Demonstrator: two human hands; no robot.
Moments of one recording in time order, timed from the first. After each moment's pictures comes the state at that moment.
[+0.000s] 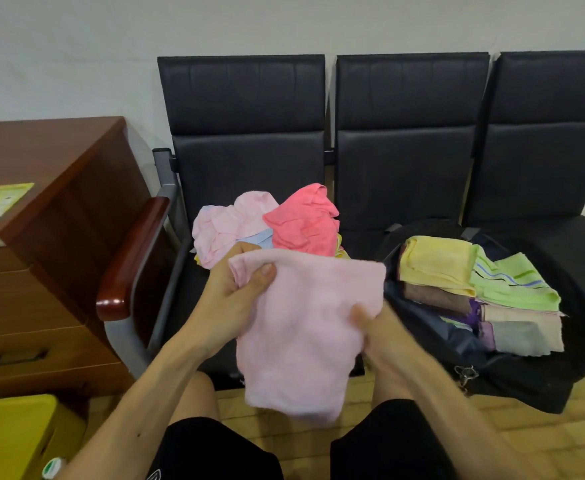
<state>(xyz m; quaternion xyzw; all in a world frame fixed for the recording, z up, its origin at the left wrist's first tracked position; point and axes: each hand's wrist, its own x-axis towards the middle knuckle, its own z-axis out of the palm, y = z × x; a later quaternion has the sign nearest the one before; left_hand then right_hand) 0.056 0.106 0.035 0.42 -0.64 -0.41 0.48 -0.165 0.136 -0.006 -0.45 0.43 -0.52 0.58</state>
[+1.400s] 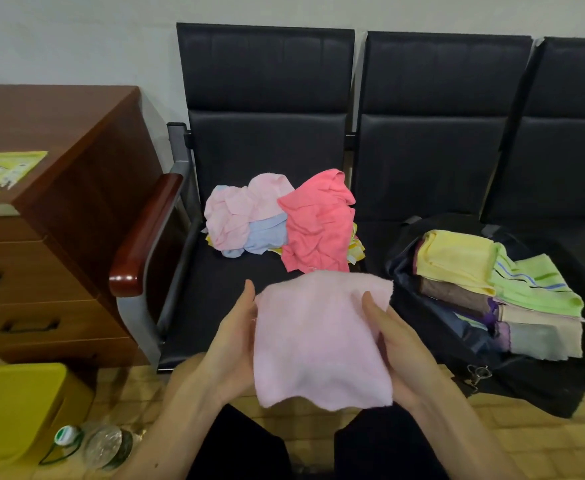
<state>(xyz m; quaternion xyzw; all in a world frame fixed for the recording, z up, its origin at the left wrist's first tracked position) 0.064 0.135 -0.024 0.36 -0.13 -0.81 0.44 -0.129 0.164 0.026 -0.26 0.44 -0.49 0.71</state>
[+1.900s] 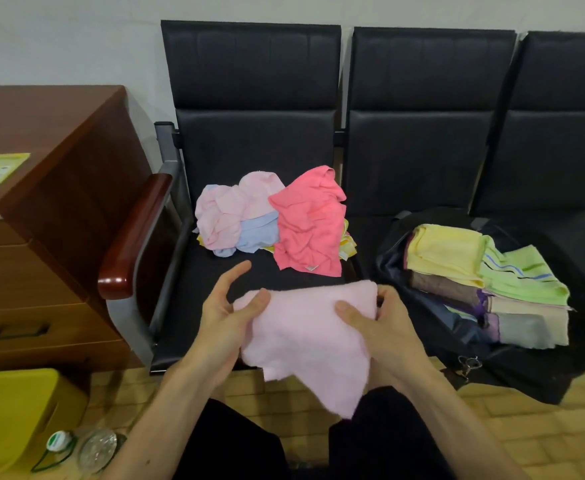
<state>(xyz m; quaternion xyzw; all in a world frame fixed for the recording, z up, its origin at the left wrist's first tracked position) 0.068 0.124 -0.027 0.49 -0.38 -0.59 0.52 -0.146 0.152 0.004 -0.39 0.63 -0.45 0.50</state>
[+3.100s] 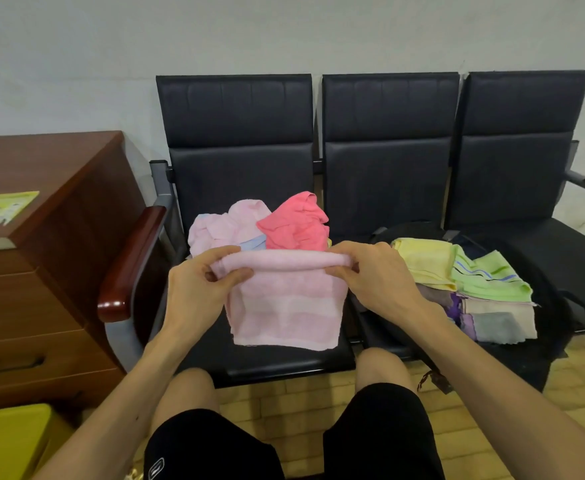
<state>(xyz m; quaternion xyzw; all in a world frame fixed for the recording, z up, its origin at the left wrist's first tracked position) 0.088 0.112 0.023 0.53 -0.66 -0.19 0.49 -0.174 0.123 0.049 -0.75 0.61 -0.25 0.03</state>
